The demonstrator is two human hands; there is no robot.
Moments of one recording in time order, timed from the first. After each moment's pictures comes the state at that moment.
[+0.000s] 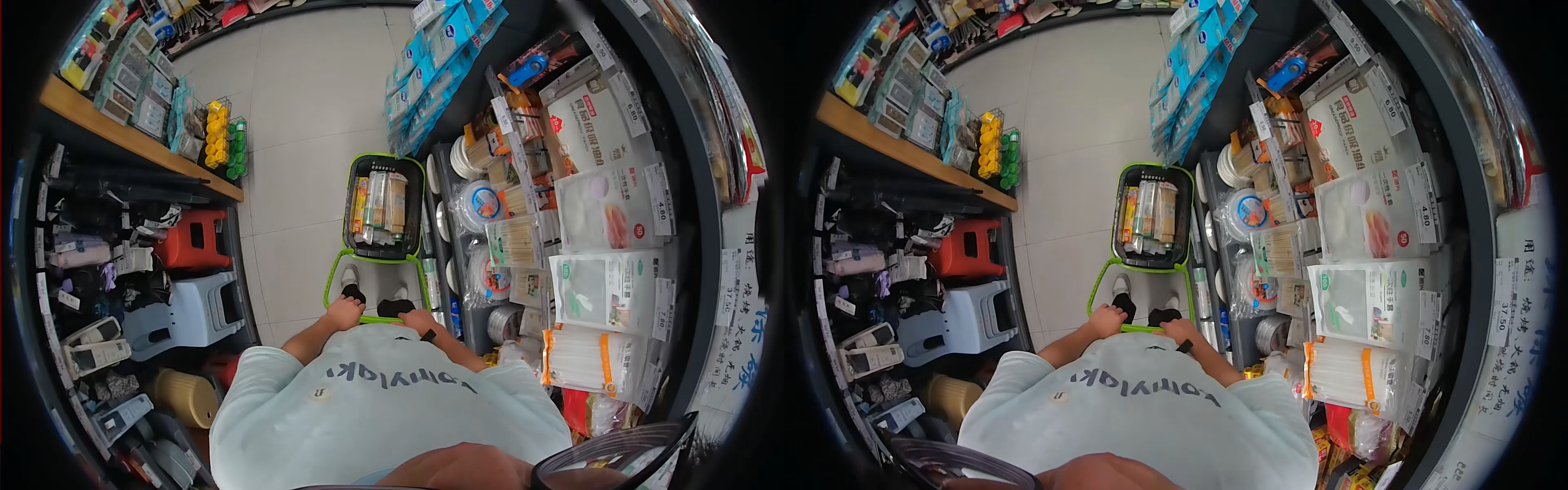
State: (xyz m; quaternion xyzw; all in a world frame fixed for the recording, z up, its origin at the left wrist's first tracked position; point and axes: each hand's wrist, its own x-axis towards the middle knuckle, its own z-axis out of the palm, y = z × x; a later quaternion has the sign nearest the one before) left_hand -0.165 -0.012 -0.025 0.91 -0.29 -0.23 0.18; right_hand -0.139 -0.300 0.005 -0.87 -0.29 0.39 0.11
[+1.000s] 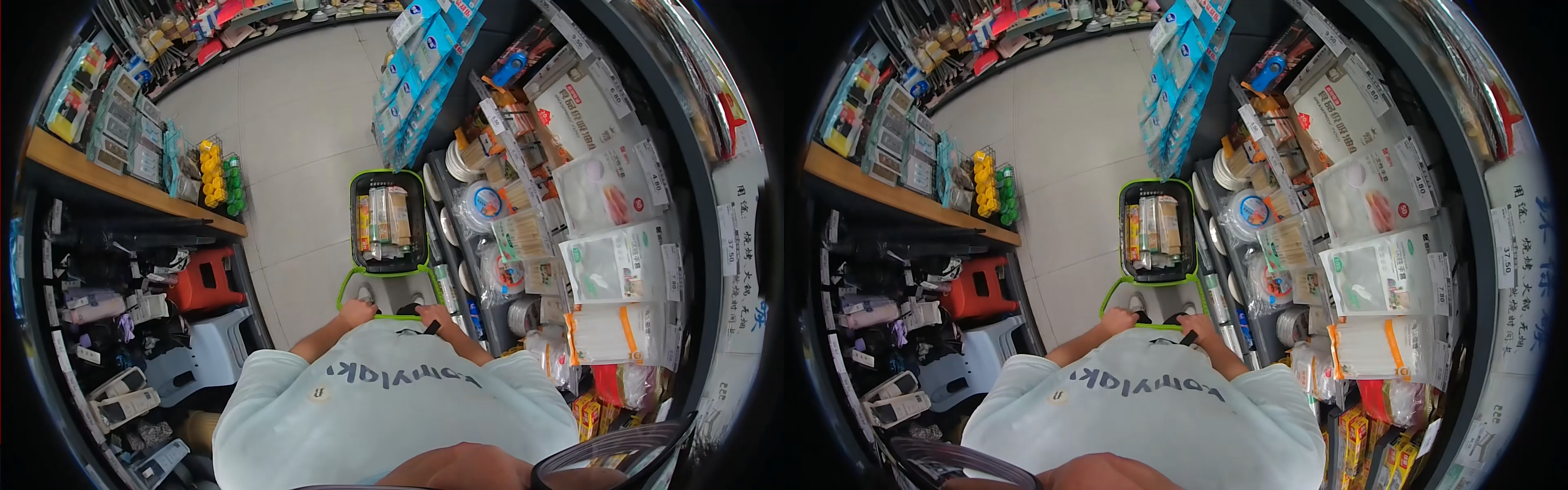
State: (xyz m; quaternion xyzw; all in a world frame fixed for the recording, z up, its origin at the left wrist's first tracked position) left_hand -0.107 0.032 -0.027 0.90 -0.36 -0.18 0.18; right_hand -0.127 -0.277 -0.014 -0.94 -0.23 0.19 0.19
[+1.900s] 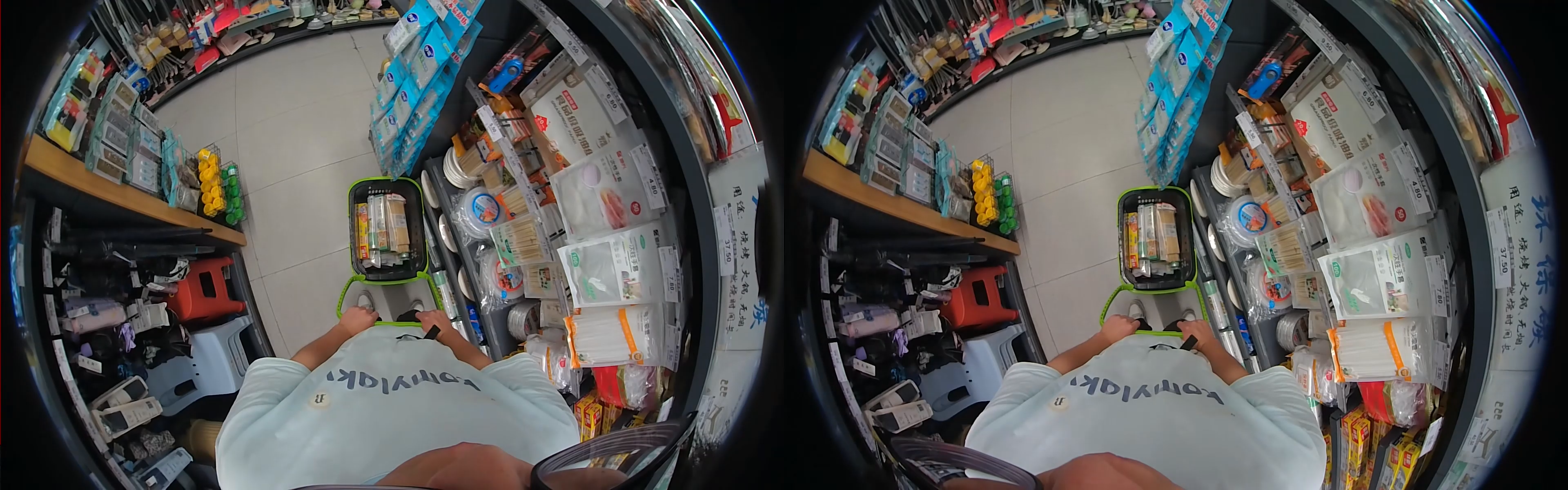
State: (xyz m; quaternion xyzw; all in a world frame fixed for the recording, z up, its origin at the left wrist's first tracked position) left_hand -0.104 0.036 -0.034 0.89 -0.38 -0.15 0.19; right_hand -0.124 -0.275 -0.013 -0.94 -0.24 0.18 0.18
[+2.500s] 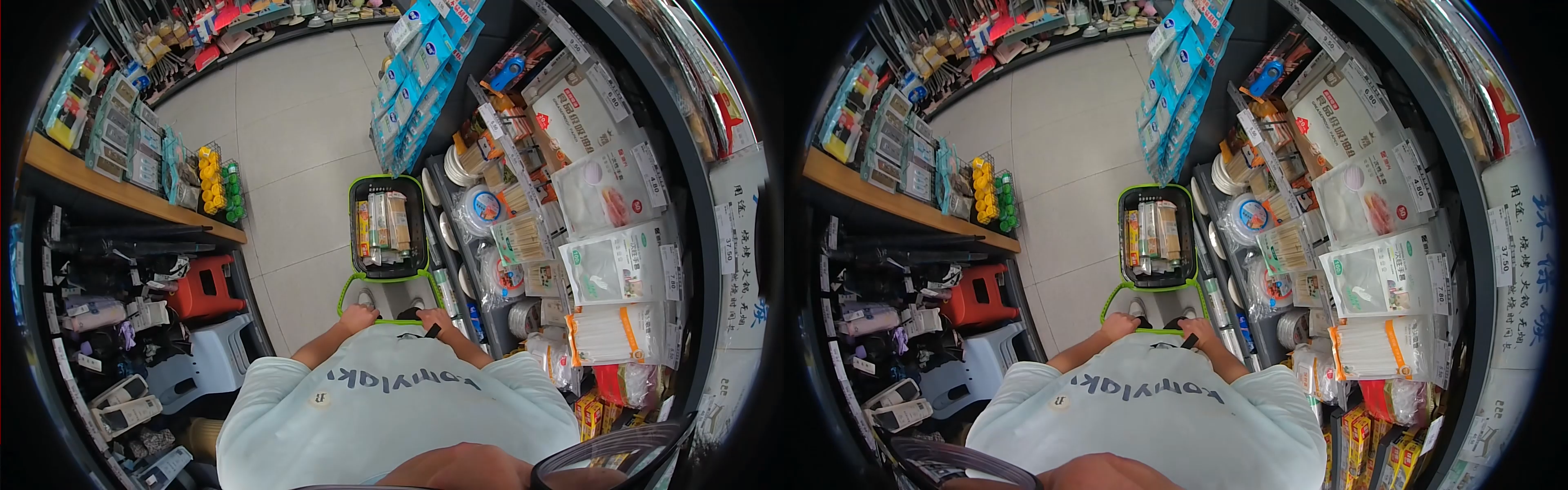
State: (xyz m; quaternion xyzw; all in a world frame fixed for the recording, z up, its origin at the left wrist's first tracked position) left_hand -0.107 0.036 -0.041 0.89 -0.38 -0.14 0.19; right_hand -0.125 -0.271 -0.001 -0.94 -0.24 0.17 0.19
